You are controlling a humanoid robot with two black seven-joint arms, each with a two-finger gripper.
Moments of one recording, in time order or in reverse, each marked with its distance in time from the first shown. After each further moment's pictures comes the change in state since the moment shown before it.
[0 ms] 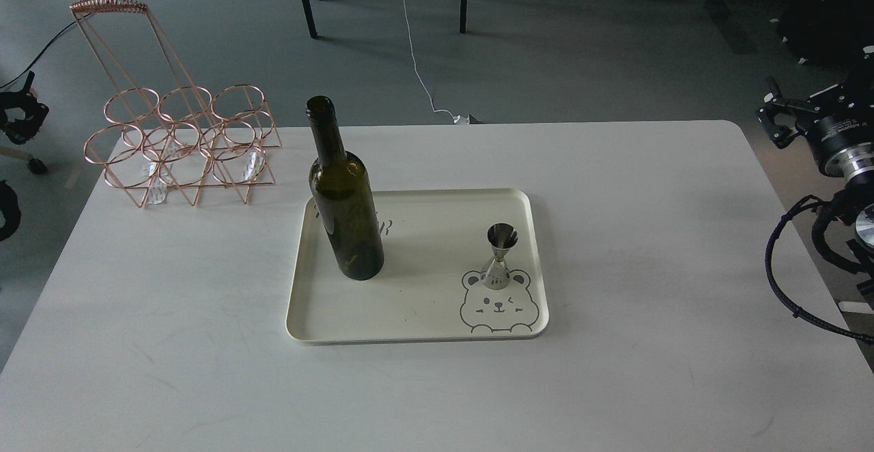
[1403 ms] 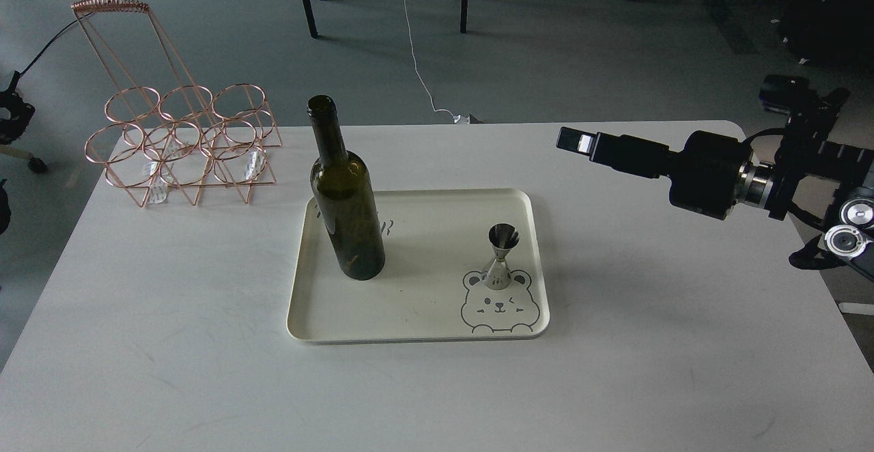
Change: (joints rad) left arm -0.017 0.009 0.006 0.044 0.008 0.000 0.002; right arm -0.043 -0.368 -0.291 1.068 -1.635 -0.204 0.148
